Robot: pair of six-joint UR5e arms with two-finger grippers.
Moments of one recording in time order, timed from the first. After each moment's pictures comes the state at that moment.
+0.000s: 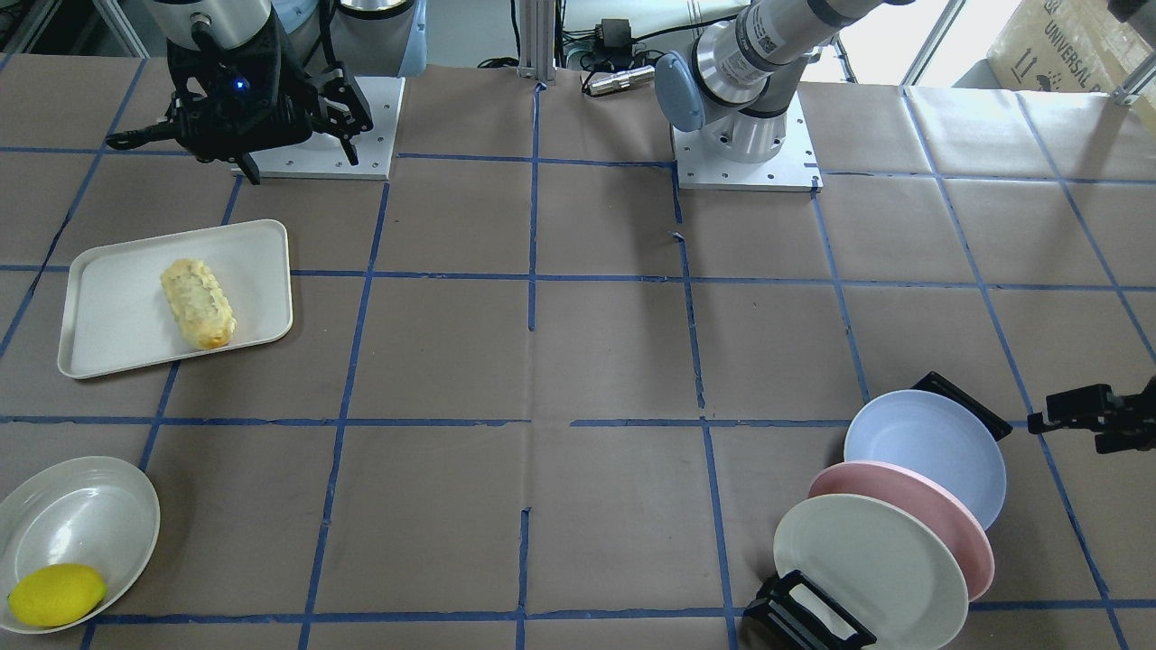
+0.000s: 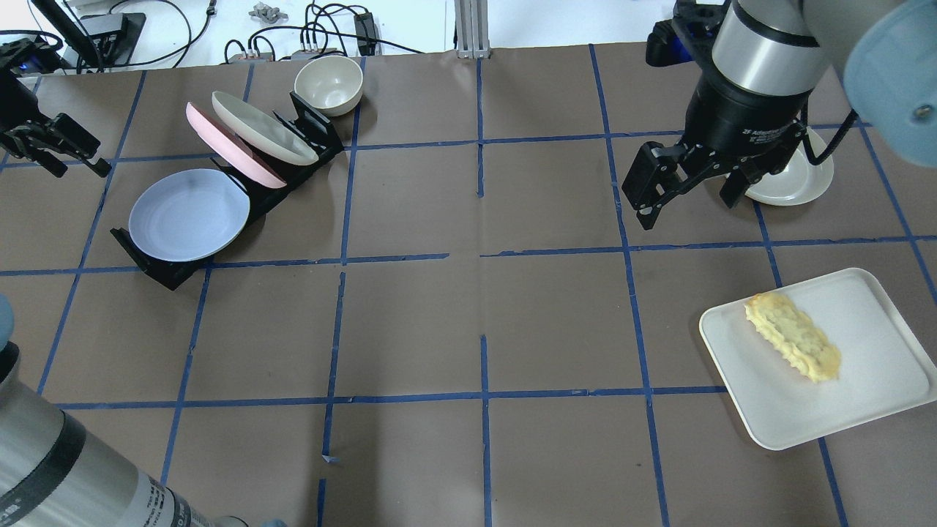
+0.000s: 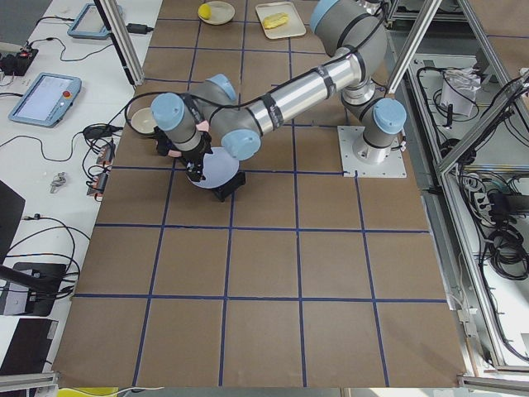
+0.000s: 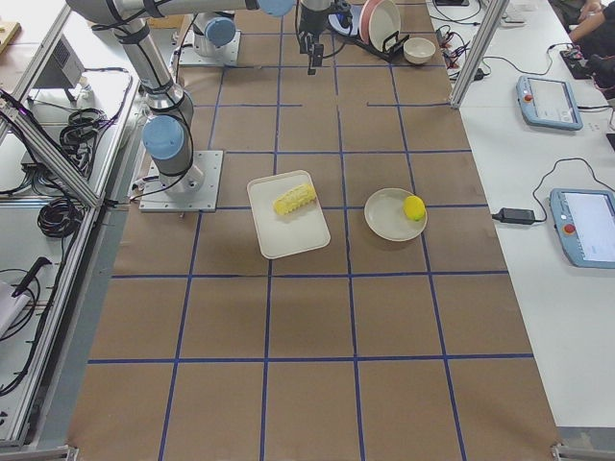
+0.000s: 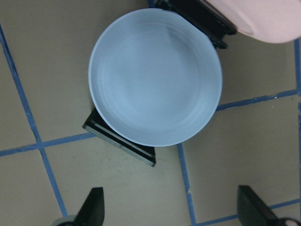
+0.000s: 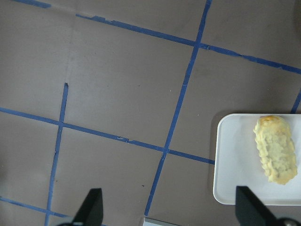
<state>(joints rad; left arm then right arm) -1.00 -2.18 -1.17 -1.60 1.49 0.77 1.62 -1.64 1.57 -1.40 -1.54 -0.22</state>
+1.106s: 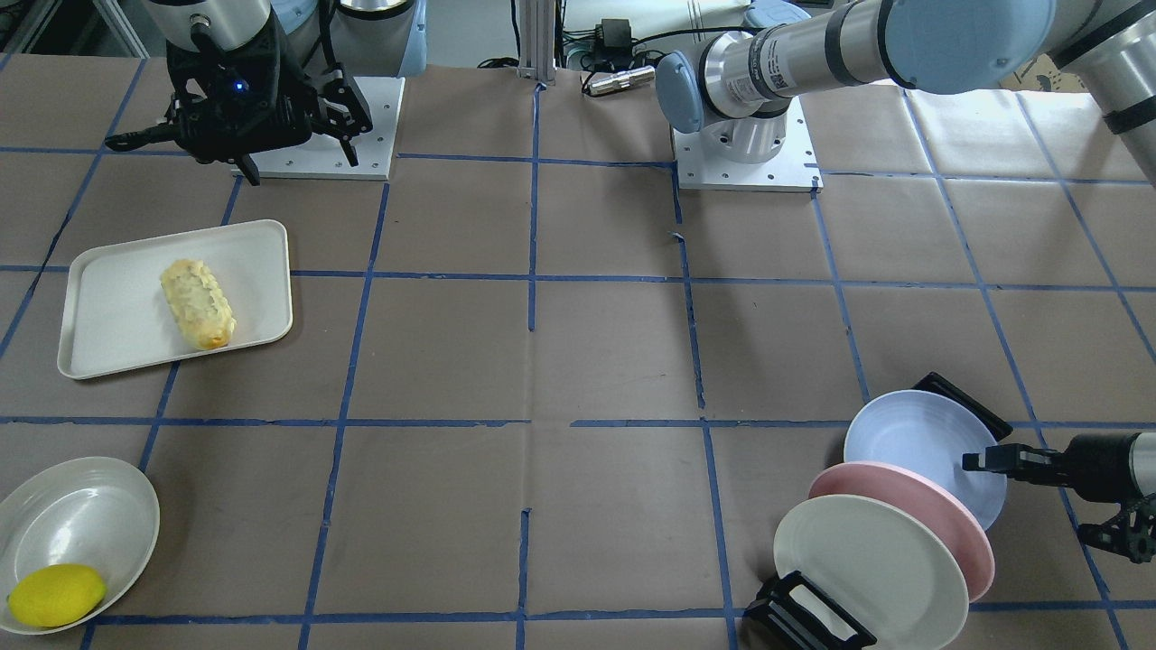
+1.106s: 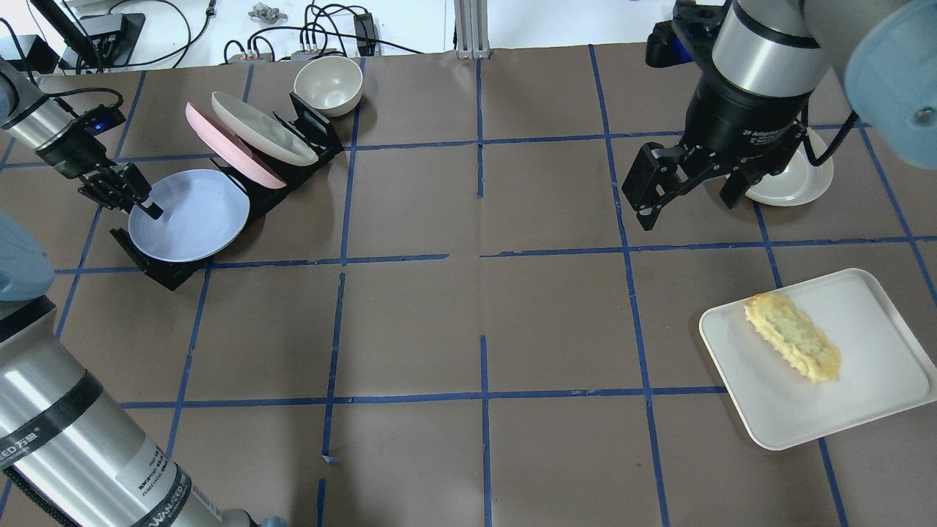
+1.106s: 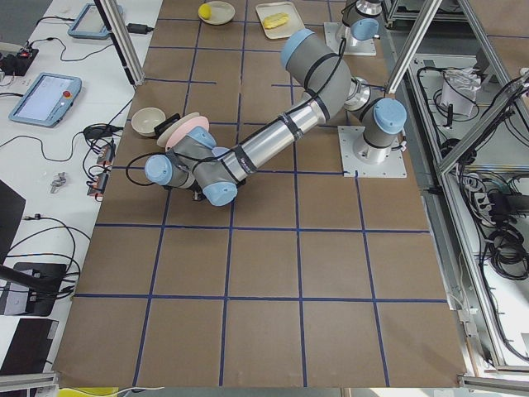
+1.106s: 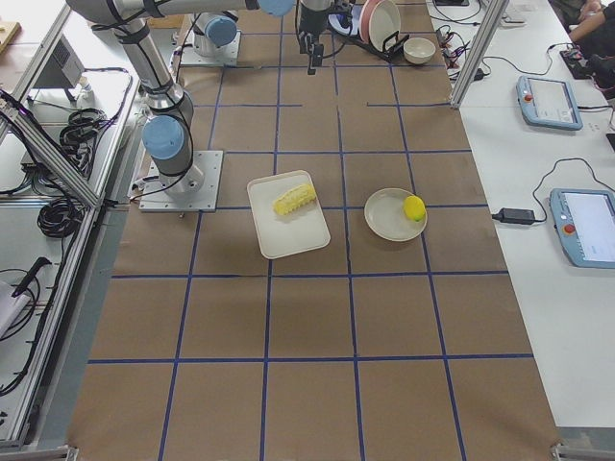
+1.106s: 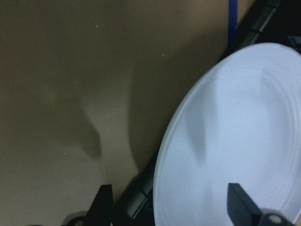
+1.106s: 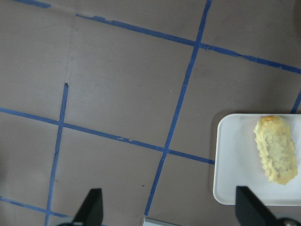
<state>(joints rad) -1.00 -2.36 -1.11 -1.71 1.42 0.76 1.62 -1.64 1.57 -1.40 -1.54 -0.22</state>
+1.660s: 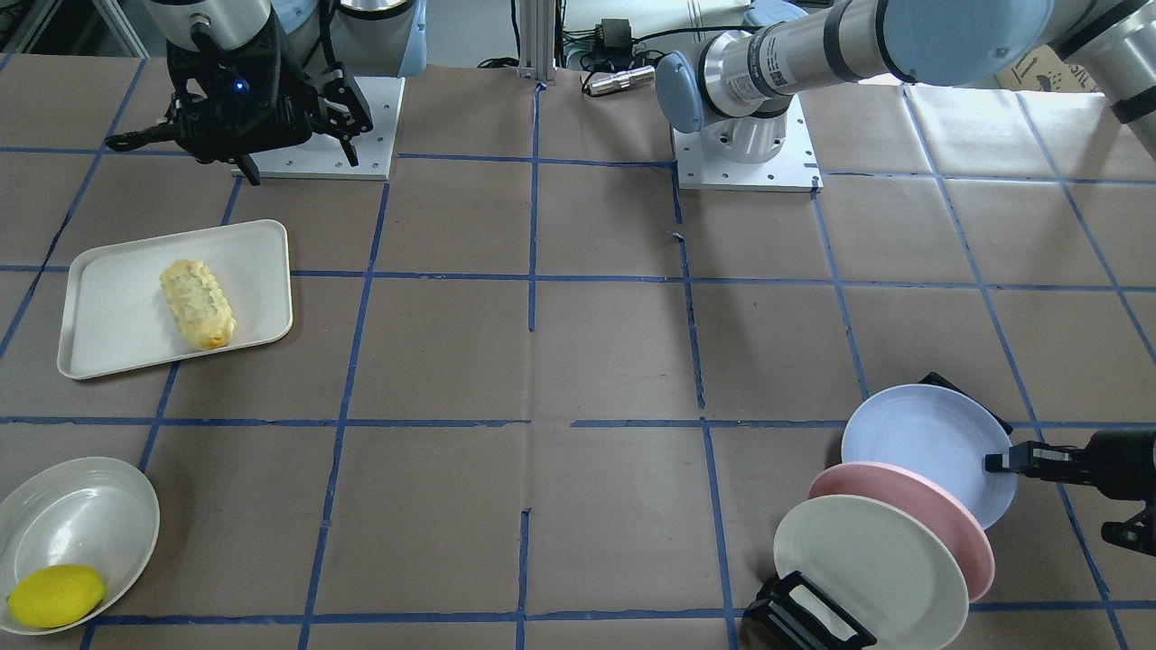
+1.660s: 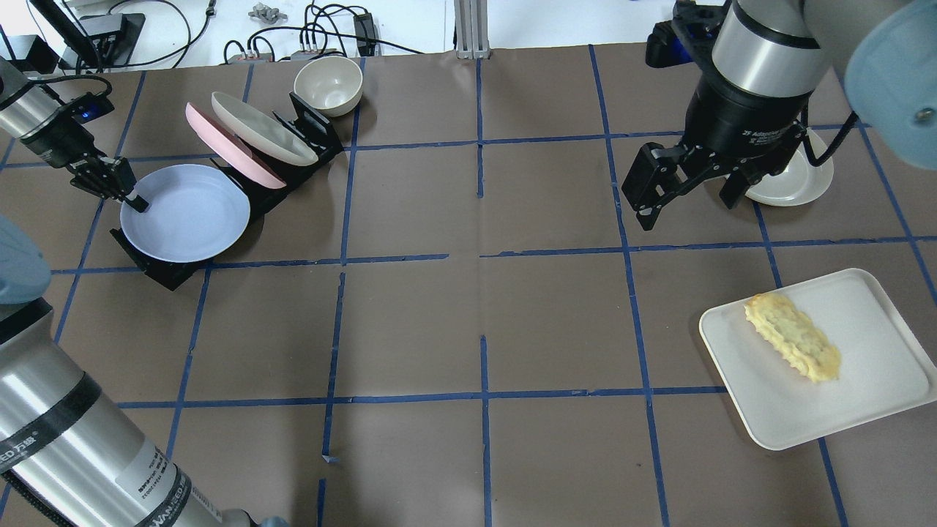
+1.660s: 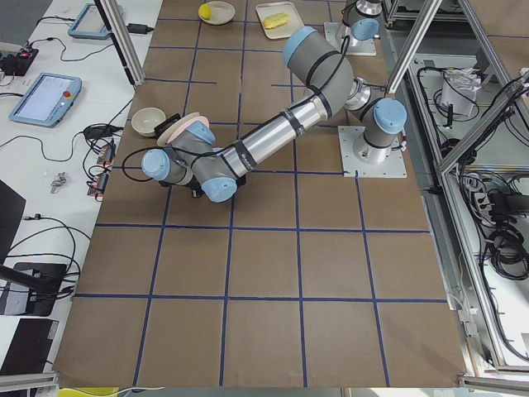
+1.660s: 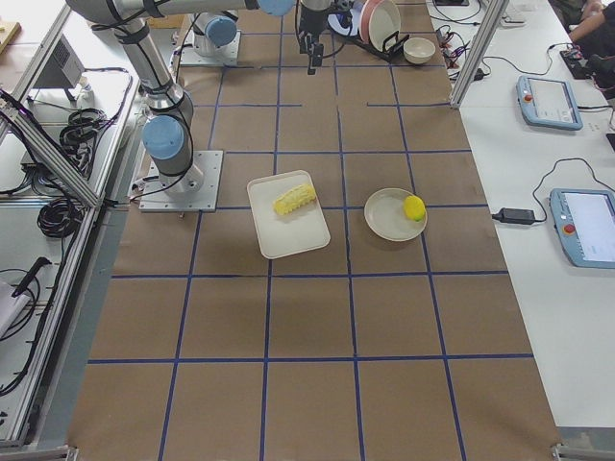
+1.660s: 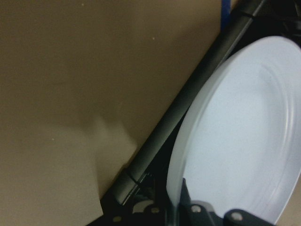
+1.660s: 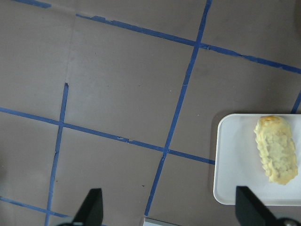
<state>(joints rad) -1.00 -2.34 -1.08 -1.74 1.43 0.76 1.62 -1.64 1.57 -1.40 -1.54 -0.22</state>
